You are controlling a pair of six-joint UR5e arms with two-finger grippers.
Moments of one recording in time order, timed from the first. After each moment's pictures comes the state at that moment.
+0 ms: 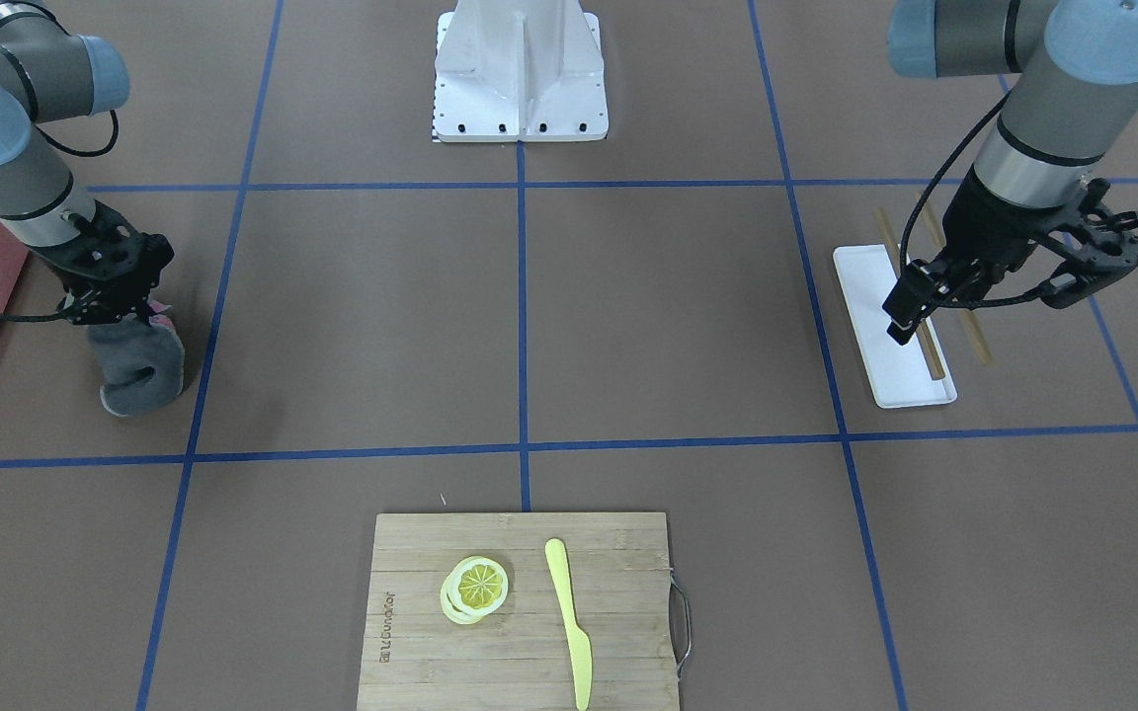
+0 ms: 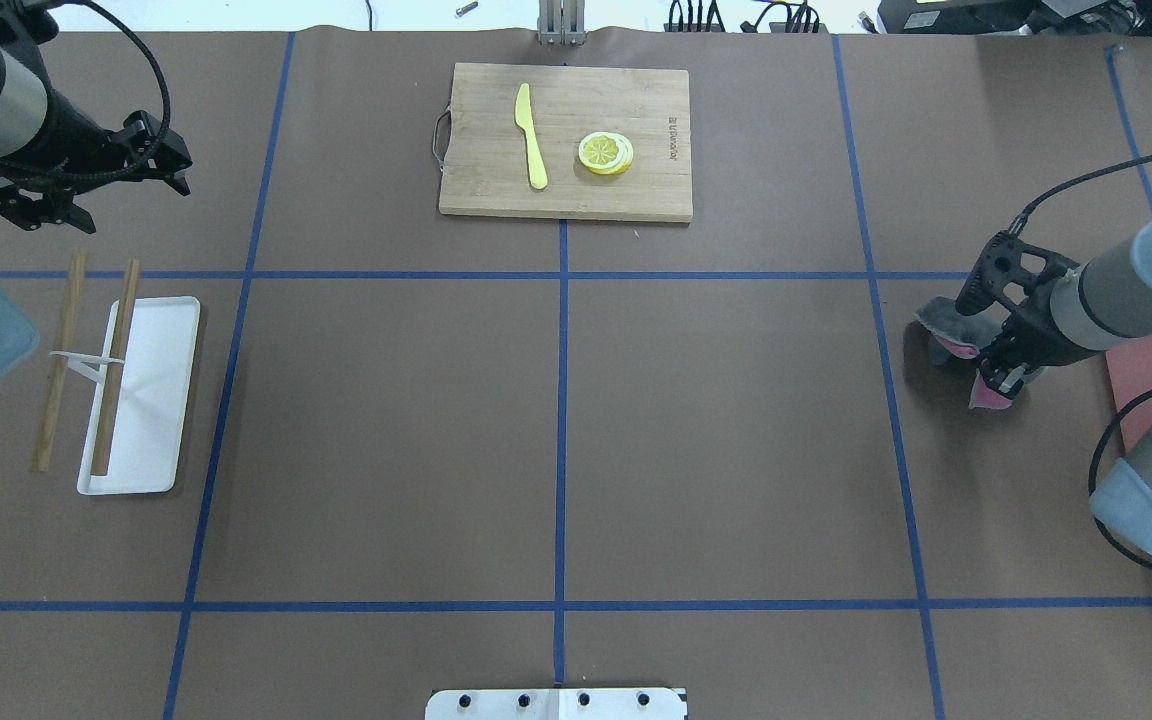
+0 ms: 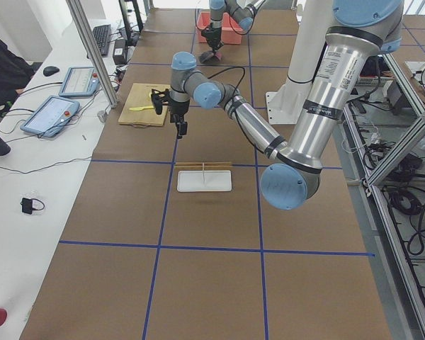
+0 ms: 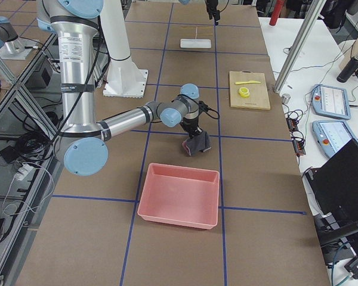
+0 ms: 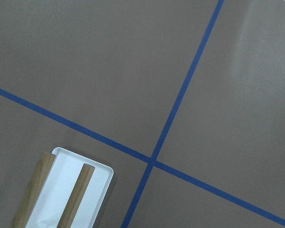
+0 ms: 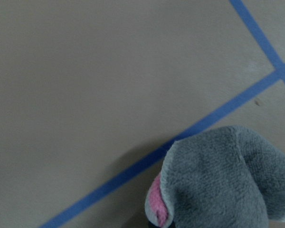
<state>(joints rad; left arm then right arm) -1.00 -1.92 -1.94 -1.51 -2.02 -1.25 0.76 -1.54 1.87 -1.23 2.05 0.02</state>
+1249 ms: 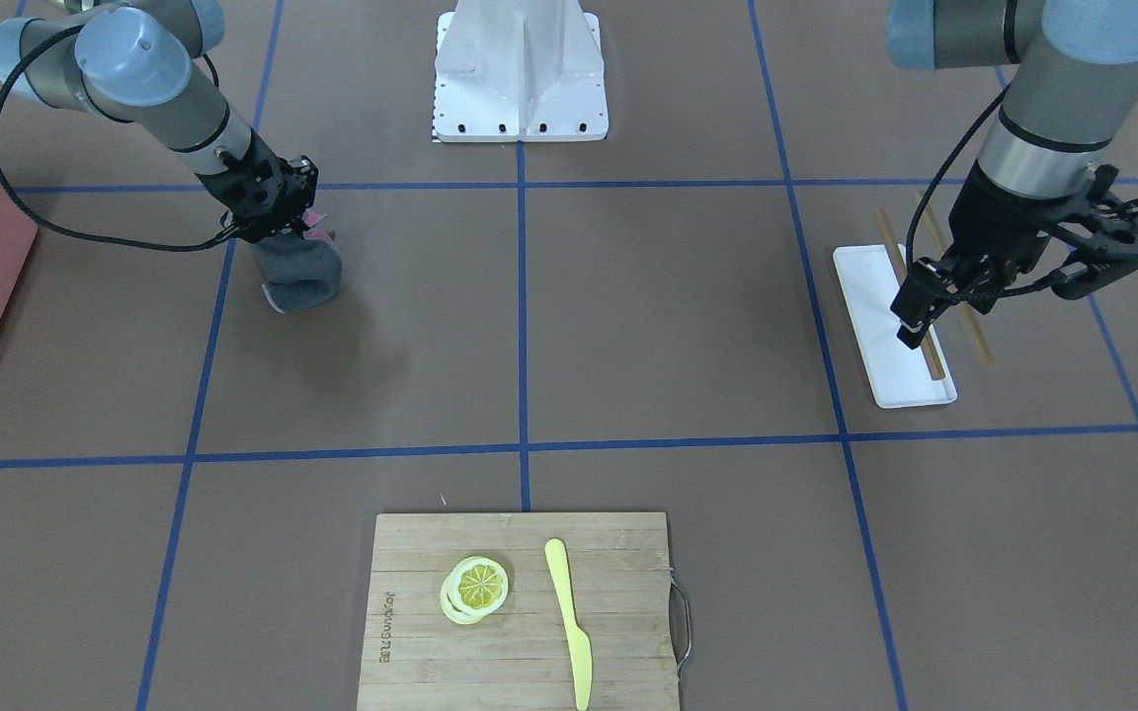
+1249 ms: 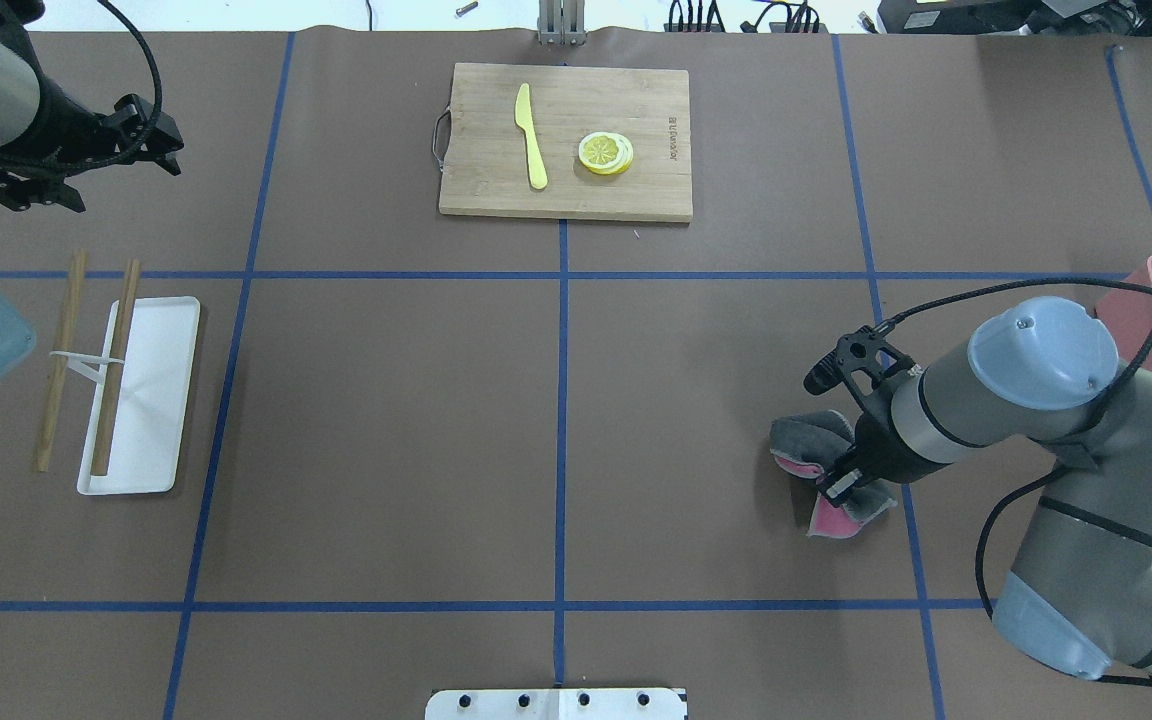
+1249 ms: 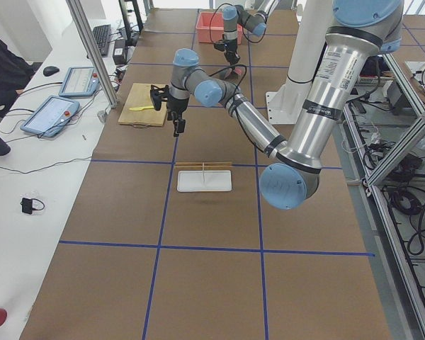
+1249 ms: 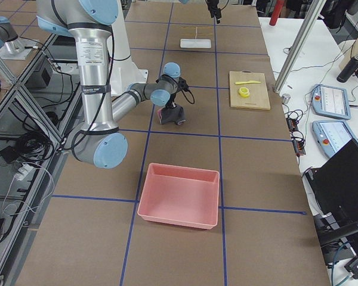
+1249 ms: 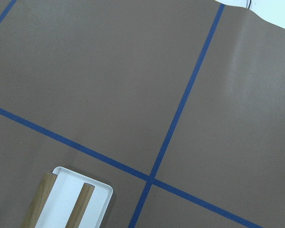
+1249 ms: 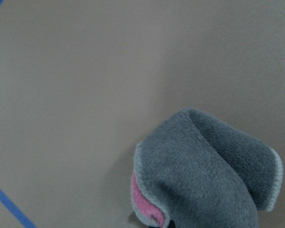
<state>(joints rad) -1.00 -1.92 -1.95 -1.52 -1.96 -1.25 0.59 -1.47 1.93 -1.22 2.11 0.54</state>
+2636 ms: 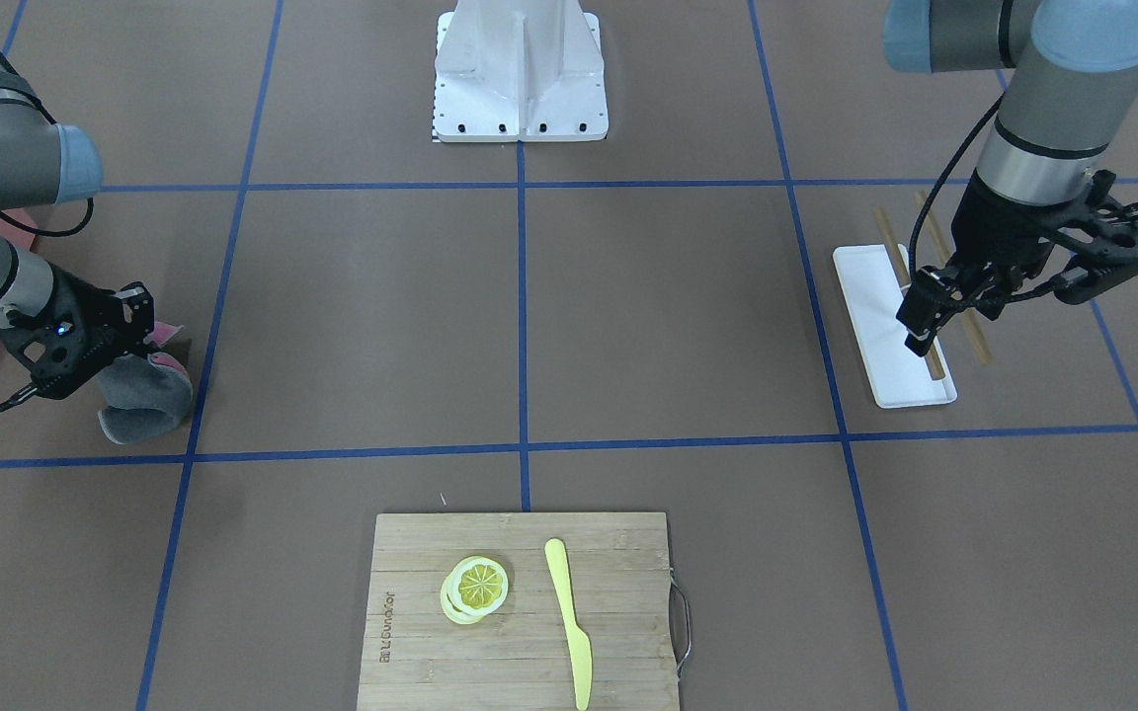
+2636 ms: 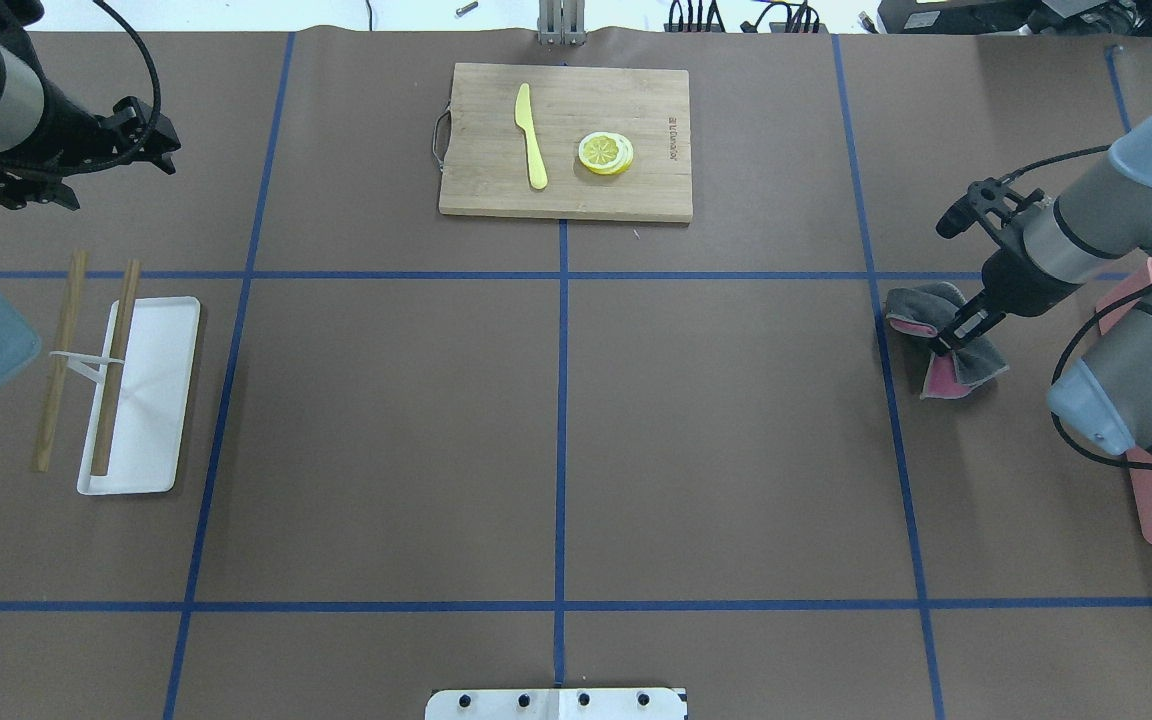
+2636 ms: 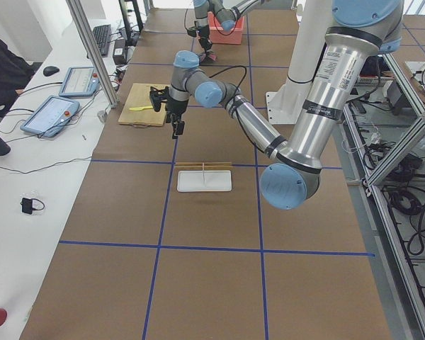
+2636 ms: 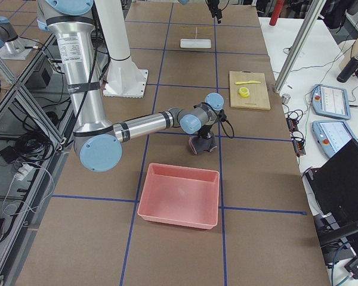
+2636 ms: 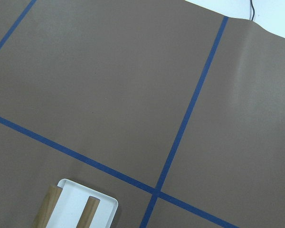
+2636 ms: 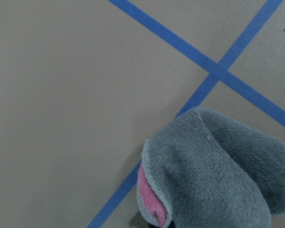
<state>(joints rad) -0.99 -1.92 -1.95 -1.52 -1.92 -1.26 0.94 -1.39 1.62 -1.23 2.38 0.17</state>
